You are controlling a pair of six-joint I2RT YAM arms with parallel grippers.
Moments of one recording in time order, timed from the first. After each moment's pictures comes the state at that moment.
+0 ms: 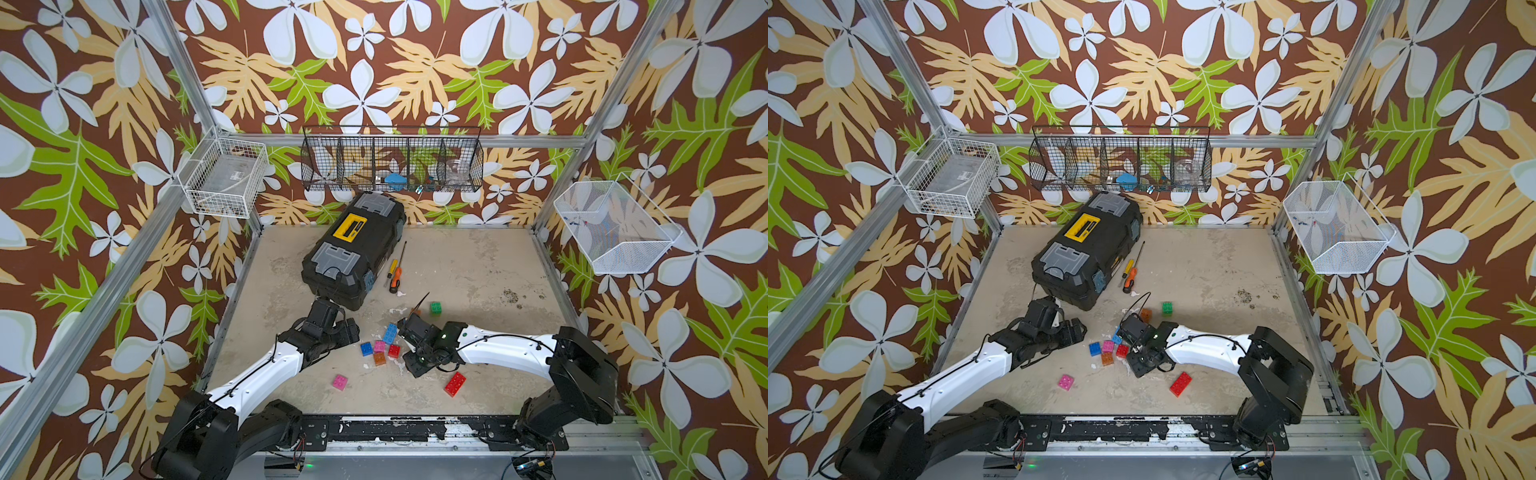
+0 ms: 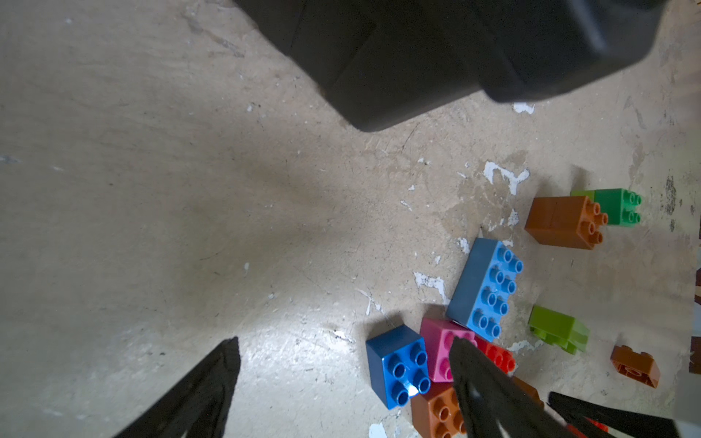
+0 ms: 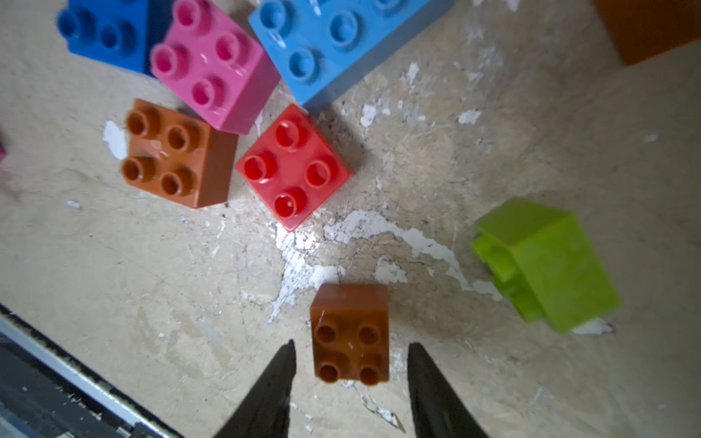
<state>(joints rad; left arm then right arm) -0.42 1.12 0.53 -0.36 0.06 -0.72 0.99 1.63 0.94 -0.60 0.01 0.42</state>
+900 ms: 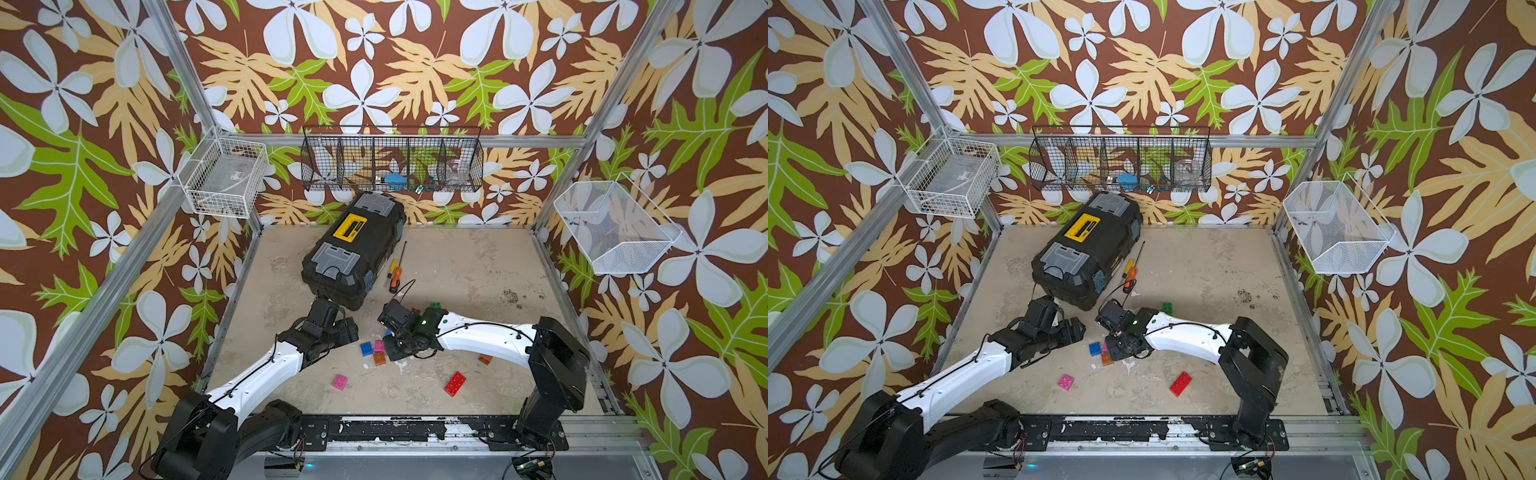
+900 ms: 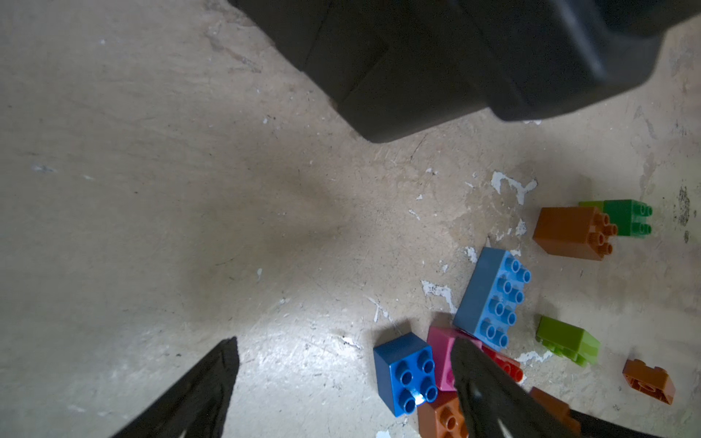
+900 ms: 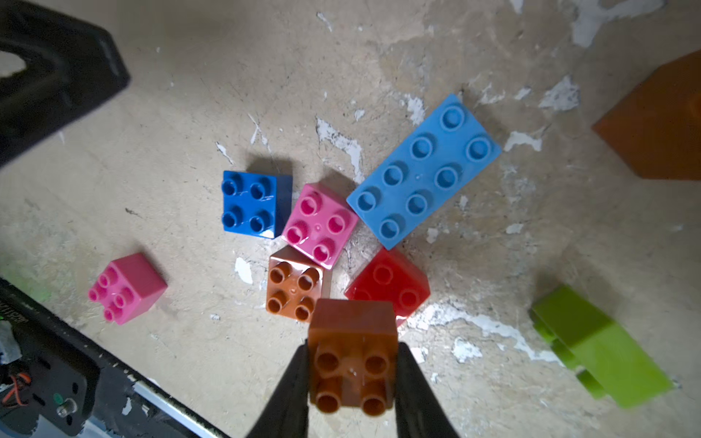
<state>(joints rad) -0.42 1.12 0.54 -0.37 0.03 -0.72 1.01 1.78 1.22 -0.66 0.00 0.60</state>
